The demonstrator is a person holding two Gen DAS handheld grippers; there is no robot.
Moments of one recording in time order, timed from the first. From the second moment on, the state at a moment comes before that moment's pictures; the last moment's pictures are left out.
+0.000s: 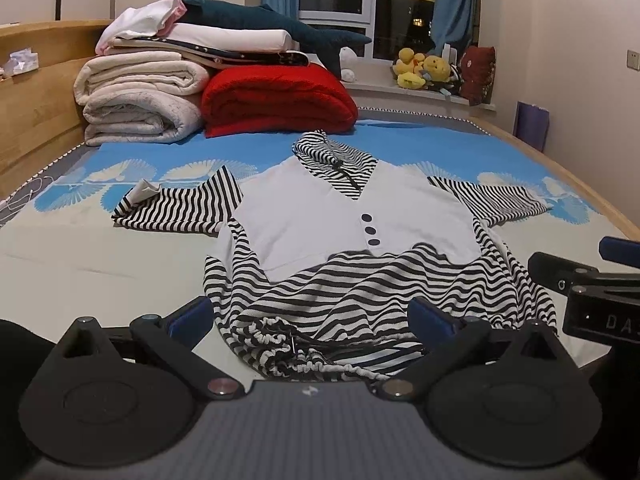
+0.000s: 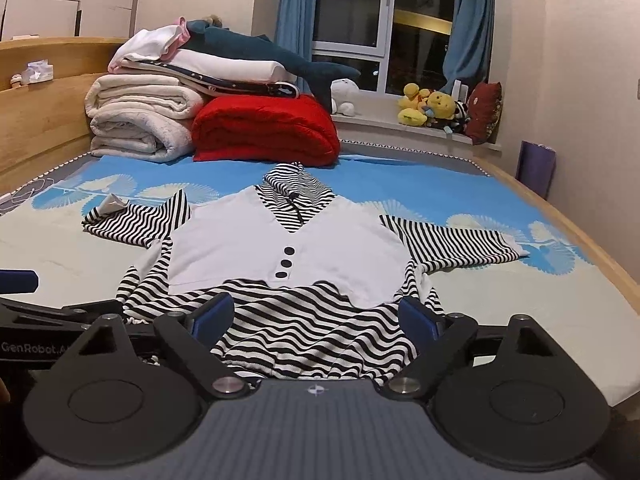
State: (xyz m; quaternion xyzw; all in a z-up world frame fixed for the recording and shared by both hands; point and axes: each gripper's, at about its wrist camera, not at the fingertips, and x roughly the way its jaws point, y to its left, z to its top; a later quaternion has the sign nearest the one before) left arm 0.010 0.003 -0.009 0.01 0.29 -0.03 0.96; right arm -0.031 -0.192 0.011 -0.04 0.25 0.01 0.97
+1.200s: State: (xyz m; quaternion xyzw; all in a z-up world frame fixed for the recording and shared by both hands) left arm 0.014 0.000 -0.009 0.02 0.29 -0.03 0.96; right arm -0.029 -0.200 0.012 -0.02 0.24 0.00 0.97
